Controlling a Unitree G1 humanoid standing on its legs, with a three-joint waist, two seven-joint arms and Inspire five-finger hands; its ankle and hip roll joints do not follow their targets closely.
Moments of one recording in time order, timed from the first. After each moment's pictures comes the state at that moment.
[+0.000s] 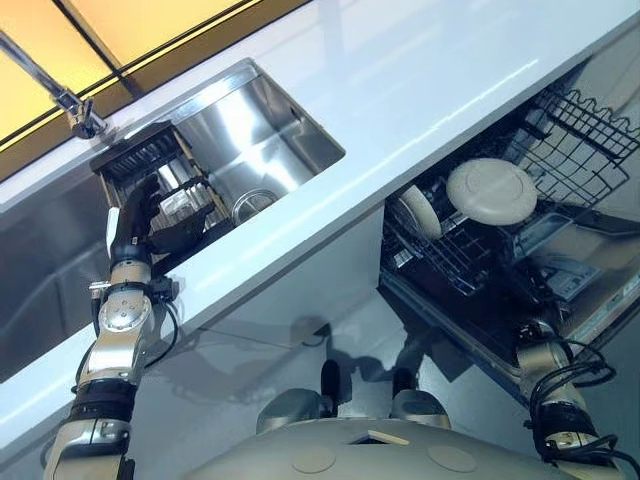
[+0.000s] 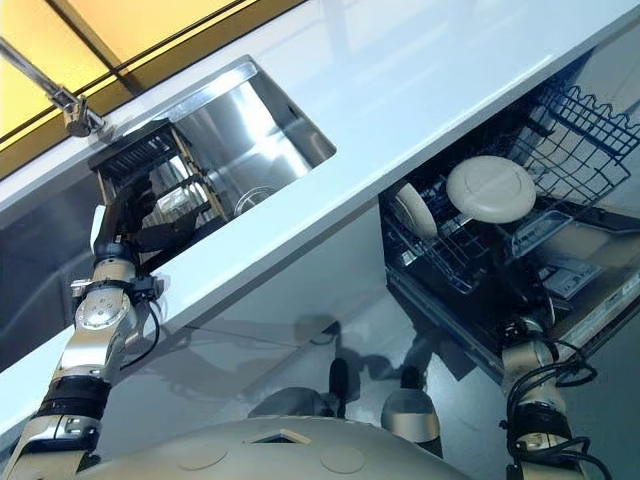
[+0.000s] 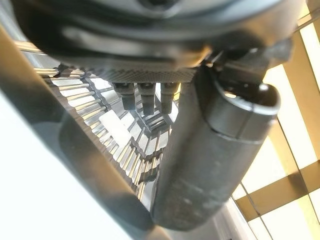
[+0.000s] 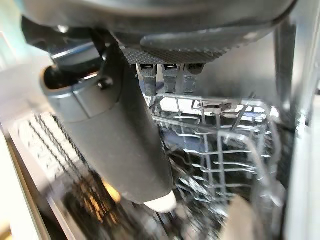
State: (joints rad) left arm -0.05 0.50 0.07 0.29 -0.22 -0.13 0.19; right arm -0.02 -0.45 -0.10 0.62 1.03 -0.08 -0.02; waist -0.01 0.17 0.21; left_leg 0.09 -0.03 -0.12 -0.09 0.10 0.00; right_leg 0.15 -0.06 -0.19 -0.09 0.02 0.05
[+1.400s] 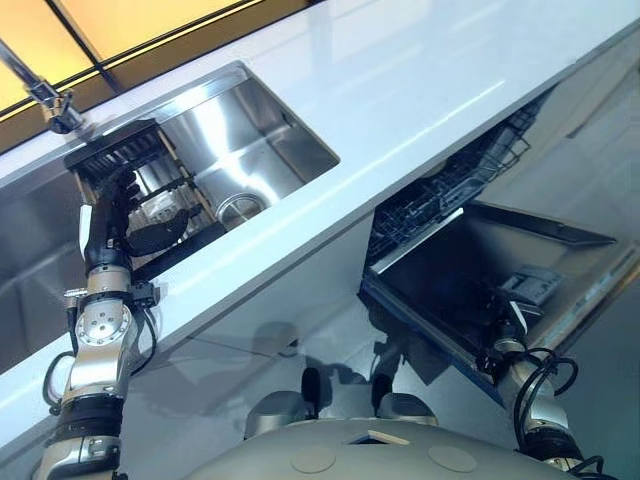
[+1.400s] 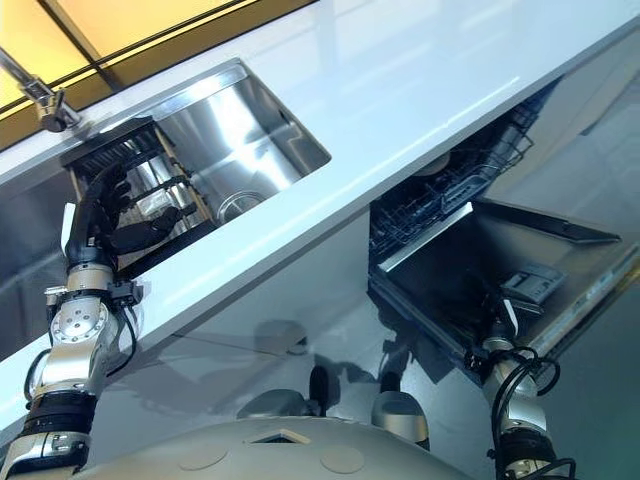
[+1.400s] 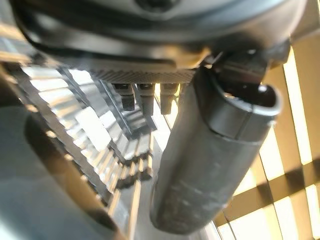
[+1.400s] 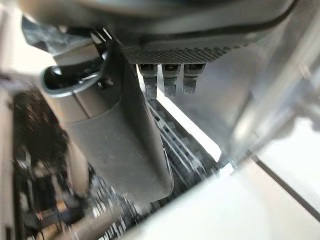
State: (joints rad) left arm 0.06 0.52 0.19 0.21 -0.21 -0.22 0.15; right arm 0.13 -0.38 -0.13 0.59 0.40 -0.15 -0.04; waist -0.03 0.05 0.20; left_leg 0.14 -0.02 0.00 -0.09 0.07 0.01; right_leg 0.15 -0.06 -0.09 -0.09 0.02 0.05
